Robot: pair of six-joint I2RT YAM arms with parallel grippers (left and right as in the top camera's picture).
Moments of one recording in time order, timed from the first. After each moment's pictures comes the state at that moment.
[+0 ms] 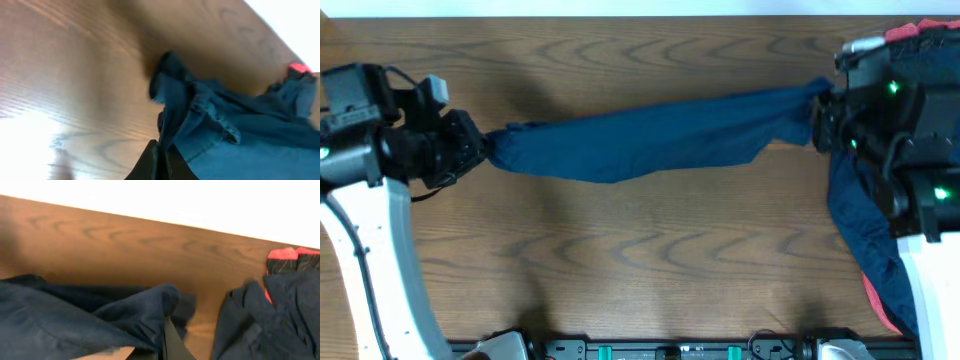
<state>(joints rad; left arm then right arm) 0.32 1.38 1.58 -1.33 0.51 -0.24 0.05 1.19 1.34 -0.78 -0.13 -0.12</state>
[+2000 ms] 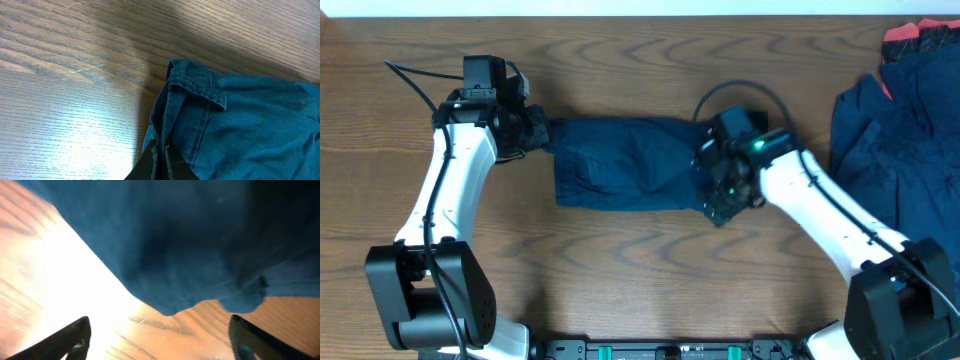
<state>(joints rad) 0.04 1.70 1.31 -0.78 0.23 -0.25 0.47 1.67 1.17 -0.99 -0.01 -0.16</state>
